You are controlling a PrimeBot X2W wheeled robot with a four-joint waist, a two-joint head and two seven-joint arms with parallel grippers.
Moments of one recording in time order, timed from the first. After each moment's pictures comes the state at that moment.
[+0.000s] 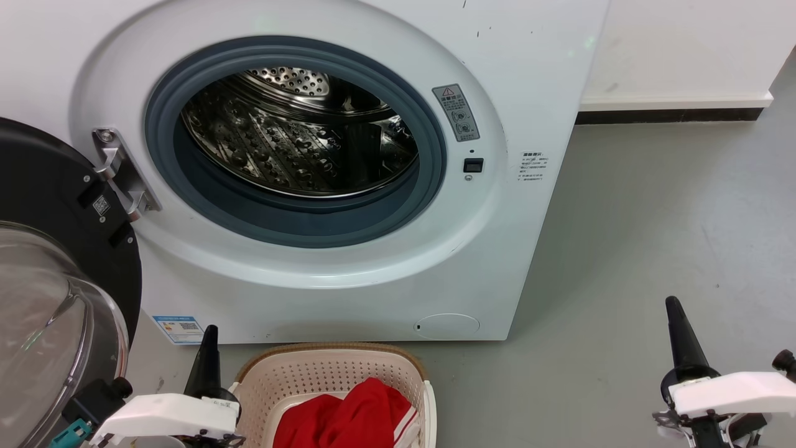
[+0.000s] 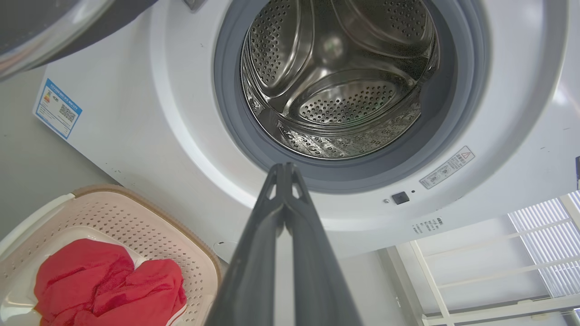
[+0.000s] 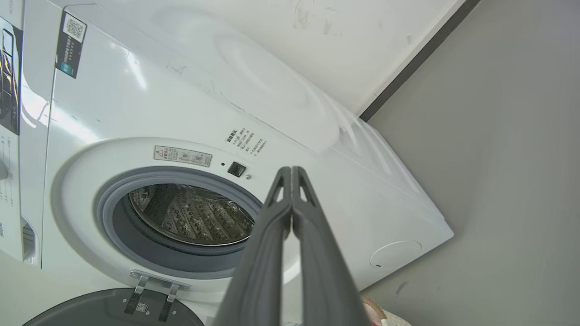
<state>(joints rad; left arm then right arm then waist) -0.01 0.05 0.08 0.17 -0.95 -0.07 -0.04 -0.03 -0.05 -0.09 0.19 0.98 0.13 -0.05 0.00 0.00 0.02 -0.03</state>
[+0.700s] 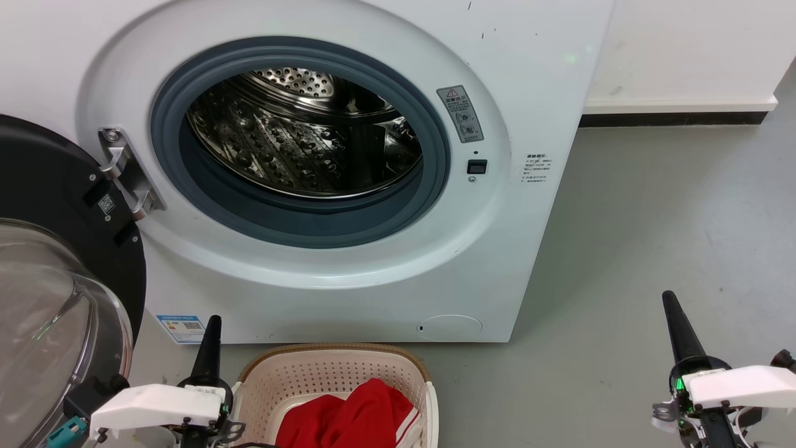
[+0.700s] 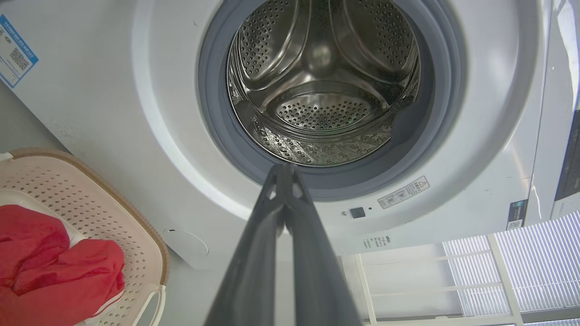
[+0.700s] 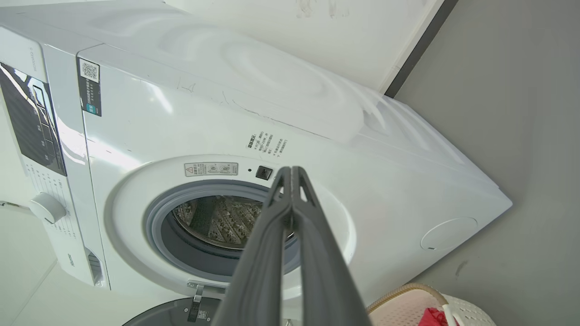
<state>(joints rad) -0.04 0.05 0.09 0.20 -1.19 -0.09 0.02 -0.06 -0.05 -0.09 0.21 1.21 0.13 0.01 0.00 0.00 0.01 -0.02</state>
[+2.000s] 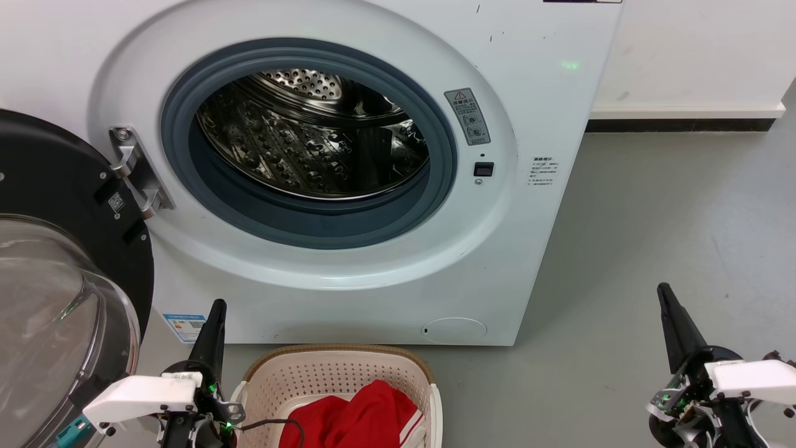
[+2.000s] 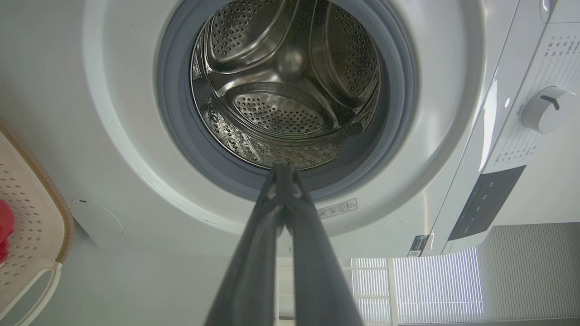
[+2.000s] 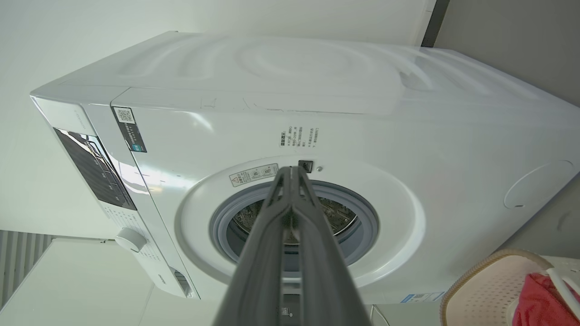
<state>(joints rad) -0.09 0.05 0.11 0.24 -1.53 -0.12 0.10 -0.09 -0.05 -0.11 0.24 1.54 0.13 0.09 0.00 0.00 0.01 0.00</state>
